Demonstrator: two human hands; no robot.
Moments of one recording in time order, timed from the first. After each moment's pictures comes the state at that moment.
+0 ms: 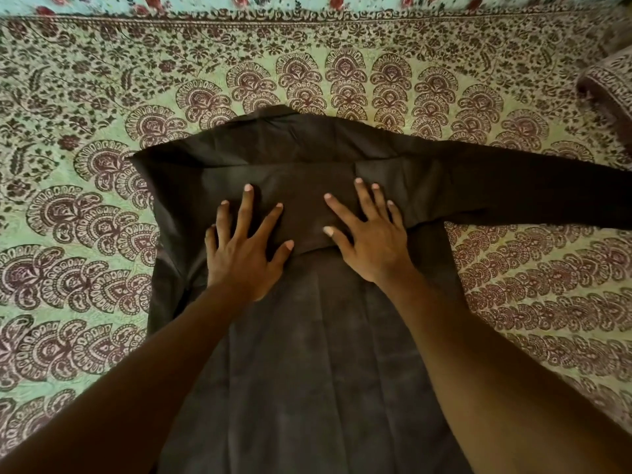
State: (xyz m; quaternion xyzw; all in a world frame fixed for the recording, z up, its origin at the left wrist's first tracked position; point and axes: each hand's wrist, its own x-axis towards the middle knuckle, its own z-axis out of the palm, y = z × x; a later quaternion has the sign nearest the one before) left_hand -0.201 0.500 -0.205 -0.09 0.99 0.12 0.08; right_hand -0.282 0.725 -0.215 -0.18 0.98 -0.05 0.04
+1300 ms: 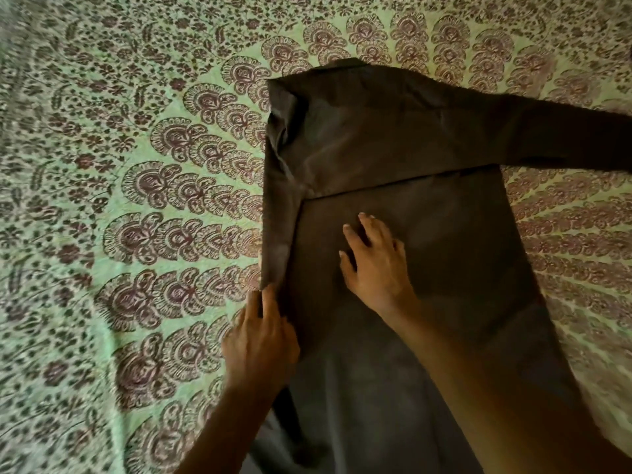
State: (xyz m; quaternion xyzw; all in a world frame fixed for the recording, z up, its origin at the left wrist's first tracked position) left_hand 0.083 0.479 -0.169 -0.17 0.97 0.17 0.08; right_hand -0.068 0.643 -0.188 -0.20 0.97 -0.09 0.08
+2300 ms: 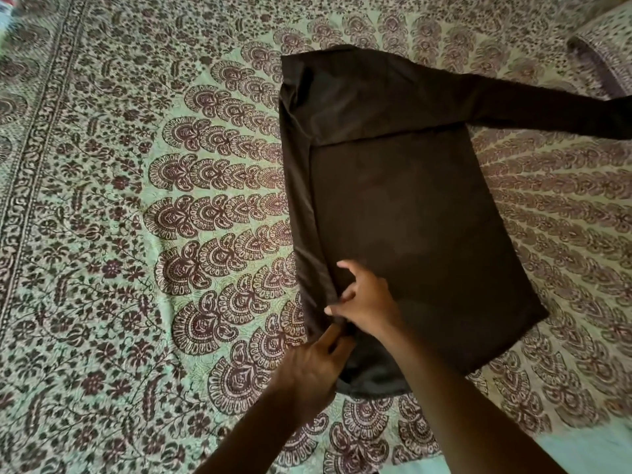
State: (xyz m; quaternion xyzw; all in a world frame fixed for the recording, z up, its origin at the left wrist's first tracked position) left_hand 0.266 0.536 -0.151 0.15 0.94 0.25 0.18; right_hand 0.138 0.662 -0.152 0.02 0.88 -0.37 0.30
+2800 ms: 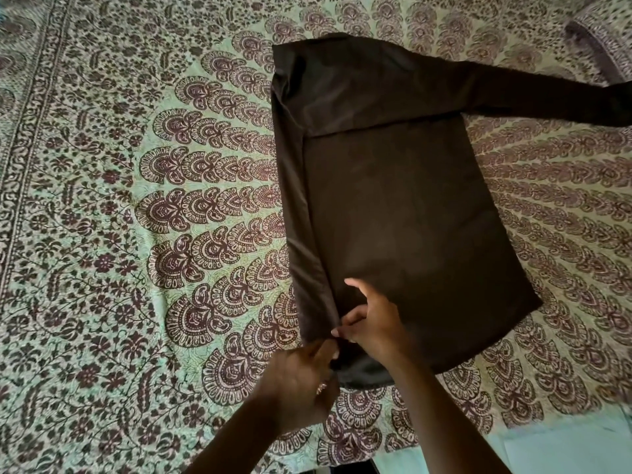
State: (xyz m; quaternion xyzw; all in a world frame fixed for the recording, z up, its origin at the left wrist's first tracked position) left_hand 0.289 0.531 -0.152 0.15 0.94 0.30 0.09; right_hand 0.186 0.694 -0.156 0.06 0.85 -0.43 0.31
